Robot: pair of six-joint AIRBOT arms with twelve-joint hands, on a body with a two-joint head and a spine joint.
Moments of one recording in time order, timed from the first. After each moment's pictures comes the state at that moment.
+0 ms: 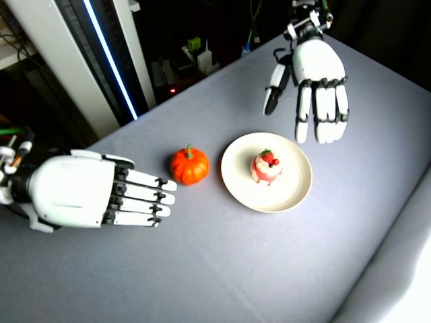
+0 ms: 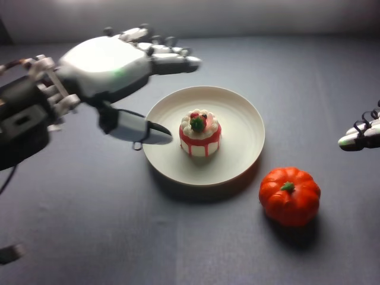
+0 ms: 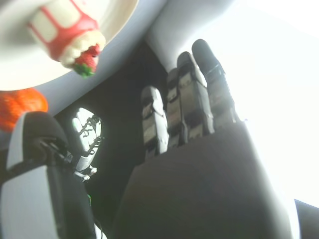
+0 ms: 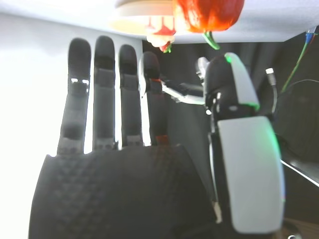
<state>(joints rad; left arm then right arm) 0.49 -1.14 1.33 0.24 -0.60 0.68 -0.96 -0.84 1.16 -0.27 0.96 -0.45</state>
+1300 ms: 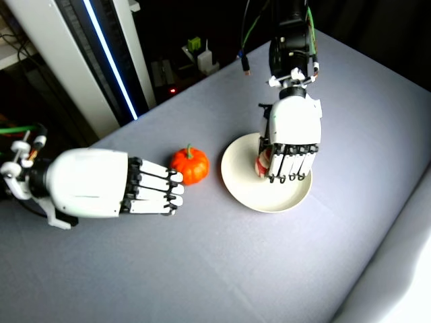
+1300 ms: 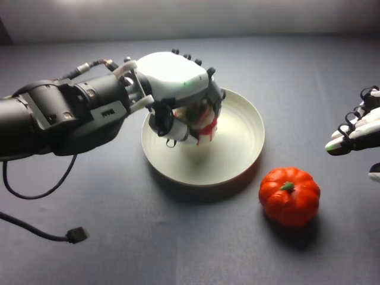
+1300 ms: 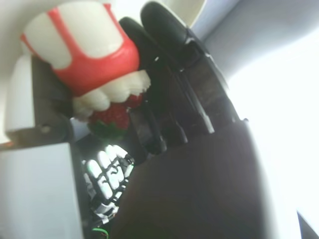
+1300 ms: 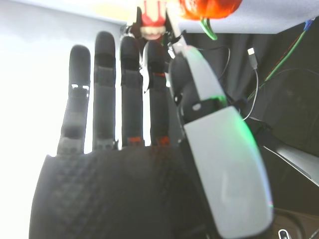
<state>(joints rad) 0.40 -1.36 1.49 0.35 -0.40 0.63 -0.91 -0.88 1.18 -0.32 0.96 -0.44</state>
